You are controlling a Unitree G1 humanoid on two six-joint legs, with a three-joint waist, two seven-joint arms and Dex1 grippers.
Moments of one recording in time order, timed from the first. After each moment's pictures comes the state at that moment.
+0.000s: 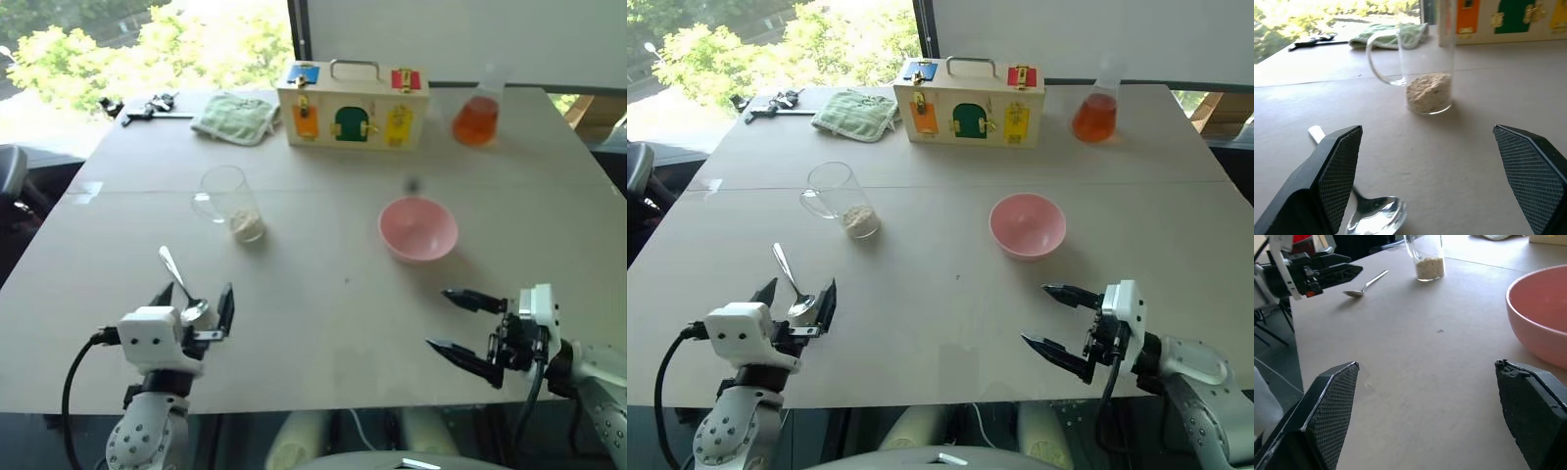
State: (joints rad) left arm 0.48 0.15 0.28 -0.66 -0.21 0.21 -0.07; right arm 0.23 -0.64 -0.09 -0.55 0.67 0.30 1.00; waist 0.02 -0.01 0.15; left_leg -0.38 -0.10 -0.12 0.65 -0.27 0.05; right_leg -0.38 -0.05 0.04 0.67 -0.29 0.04
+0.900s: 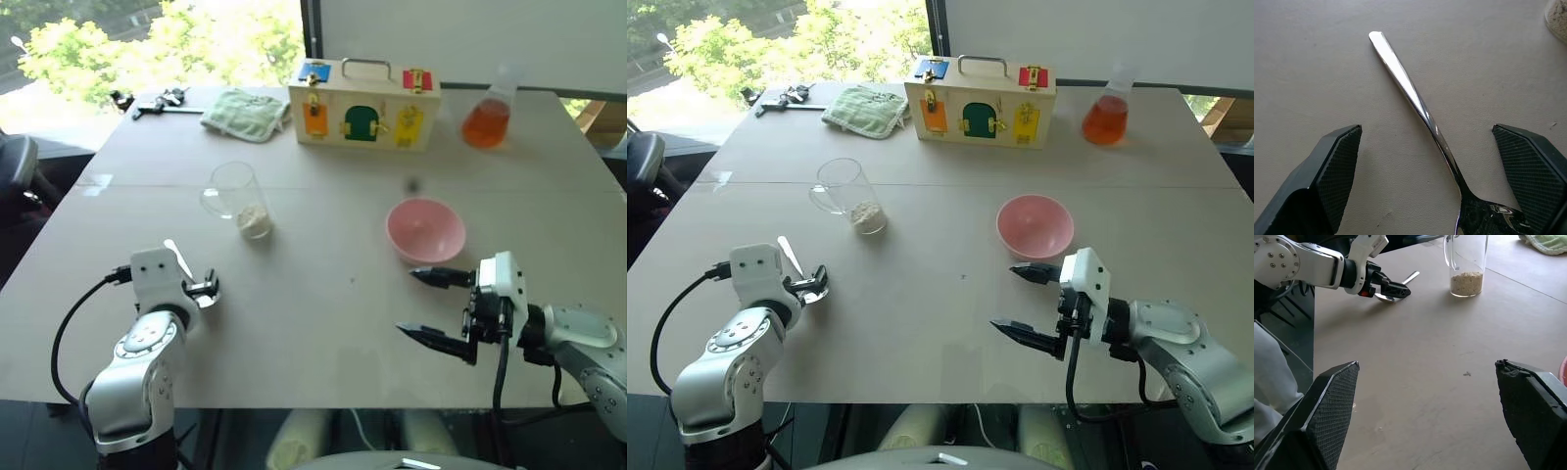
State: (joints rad) left arm -0.01 0.28 0.37 -0.56 -0.25 1.02 0.08; right arm 0.05 -0.71 -0.01 -0.63 0.67 0.46 0.87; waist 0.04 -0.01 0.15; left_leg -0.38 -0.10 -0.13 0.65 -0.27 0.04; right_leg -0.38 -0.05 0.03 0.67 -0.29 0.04
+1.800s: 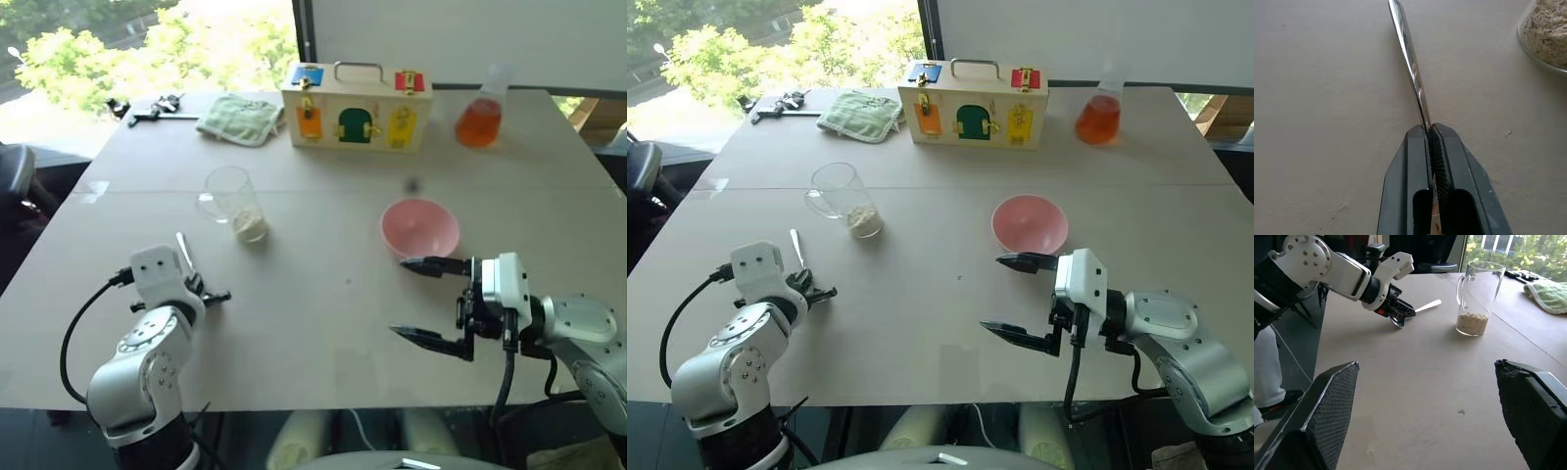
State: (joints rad) left arm -0.05 0.14 0.50 -0.60 -0.28 1.12 0.06; right arm -0.02 -0.68 0.01 -0.63 0.60 0.33 0.95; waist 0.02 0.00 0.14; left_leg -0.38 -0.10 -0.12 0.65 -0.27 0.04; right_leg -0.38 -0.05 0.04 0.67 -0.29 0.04
